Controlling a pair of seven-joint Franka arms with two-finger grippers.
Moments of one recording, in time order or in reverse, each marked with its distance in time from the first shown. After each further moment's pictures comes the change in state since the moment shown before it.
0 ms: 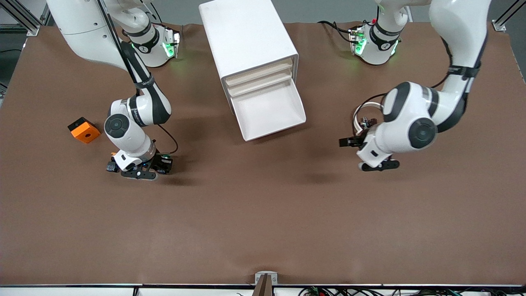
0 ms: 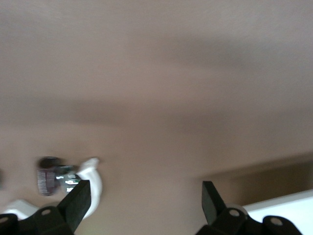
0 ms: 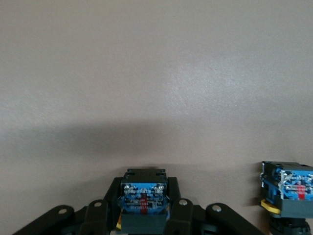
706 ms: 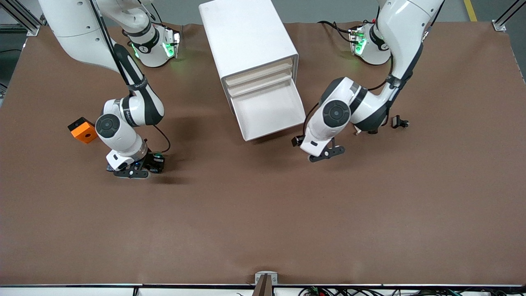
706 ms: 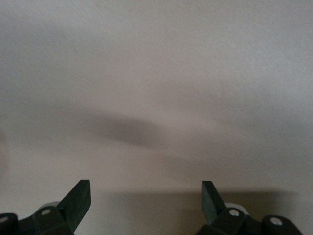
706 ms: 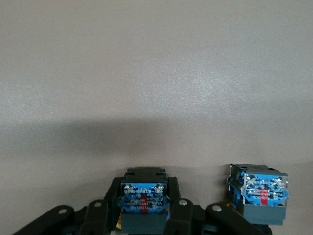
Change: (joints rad) left arm -0.262 0.122 -0.004 0.006 0.137 0.206 -0.481; right arm -0.053 0.000 0.003 -0.024 0.000 0.017 -0.073
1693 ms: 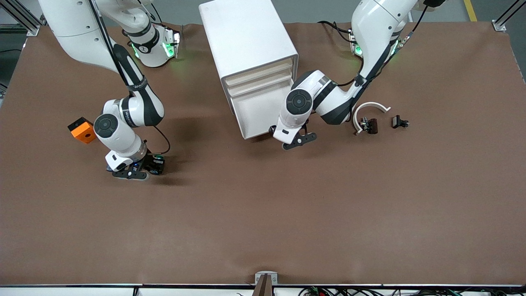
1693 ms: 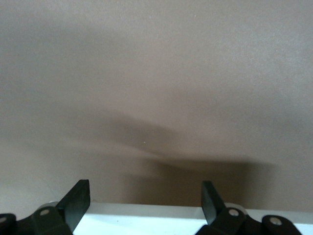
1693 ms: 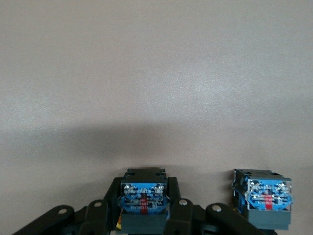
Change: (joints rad) left arm -0.150 0.071 0.002 0.050 0.006 0.000 -0.185; right arm -0.003 0.003 0.005 0.010 0.035 0.012 0.001
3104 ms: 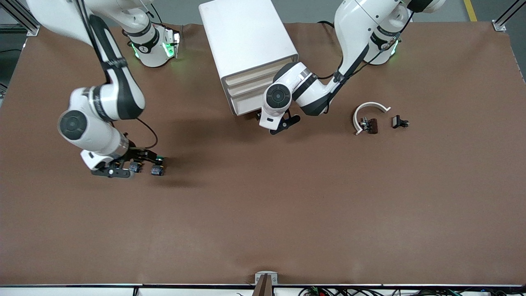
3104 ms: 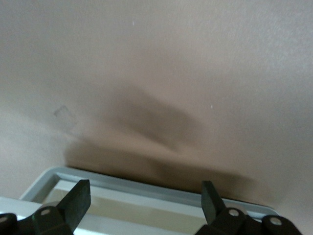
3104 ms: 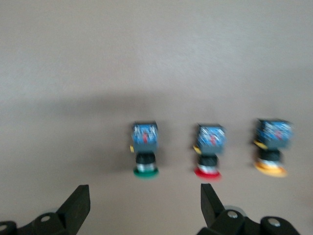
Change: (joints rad) left arm -0.082 0.058 -0.044 0.030 -0.167 -0.068 -0.172; right arm -0.024 -0.209 -0.009 0.201 0.003 -0.616 -0.030
